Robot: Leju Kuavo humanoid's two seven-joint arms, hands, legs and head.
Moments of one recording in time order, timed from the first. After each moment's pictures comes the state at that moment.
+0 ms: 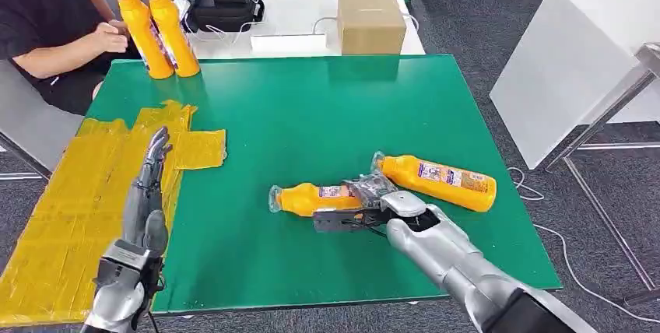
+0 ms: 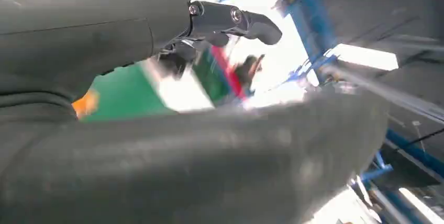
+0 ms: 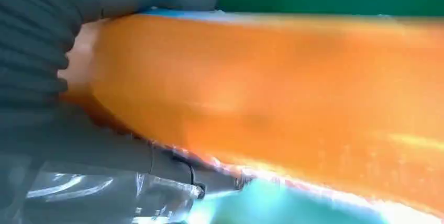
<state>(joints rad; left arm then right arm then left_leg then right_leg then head) -0.06 0.06 -0.22 -1.62 -0.18 0.18 -0.56 -0.58 -0.09 0.77 -0.80 0.66 0.26 0.14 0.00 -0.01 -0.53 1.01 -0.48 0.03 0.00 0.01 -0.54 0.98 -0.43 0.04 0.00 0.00</state>
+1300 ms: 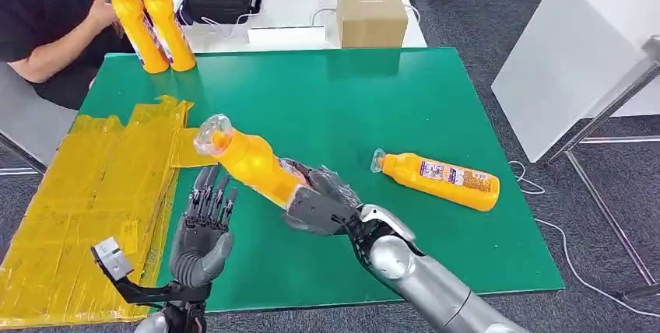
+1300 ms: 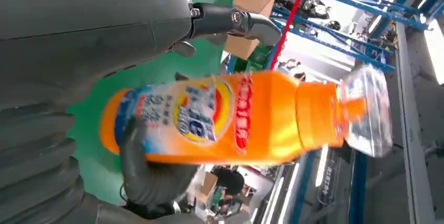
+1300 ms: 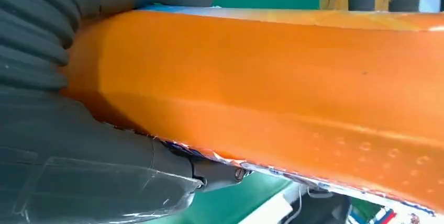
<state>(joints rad) 0.11 -0.13 -0.28 -1.63 0.38 -0.14 -0.41 -0.42 -0.04 0.75 -1.35 0.13 0.08 0.03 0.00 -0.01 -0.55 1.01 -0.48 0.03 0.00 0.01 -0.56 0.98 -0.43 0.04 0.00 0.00</state>
